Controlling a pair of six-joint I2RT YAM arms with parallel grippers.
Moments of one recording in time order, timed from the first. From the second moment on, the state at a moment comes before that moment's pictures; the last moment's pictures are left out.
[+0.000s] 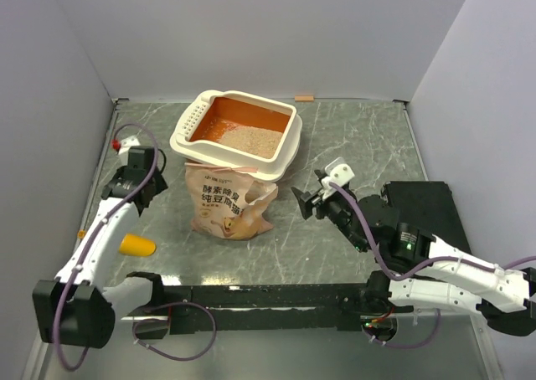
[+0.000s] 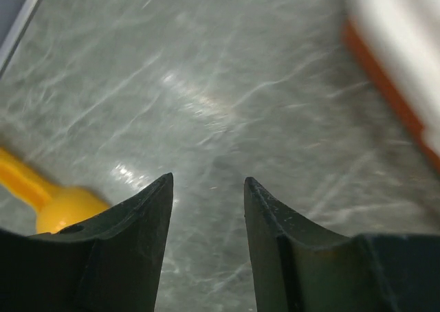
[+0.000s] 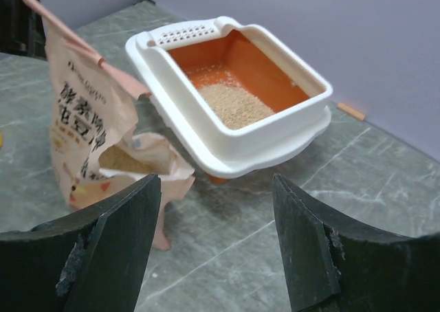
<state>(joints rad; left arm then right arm) -0.17 1.06 0.90 -0.61 -0.45 -0.51 1.17 0.77 0.88 -0.18 0.58 -0.13</state>
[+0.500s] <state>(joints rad) 0.41 1.07 0.79 -0.62 -0.27 -0.74 1.17 0.83 0.86 -0.27 0.40 -0.04</state>
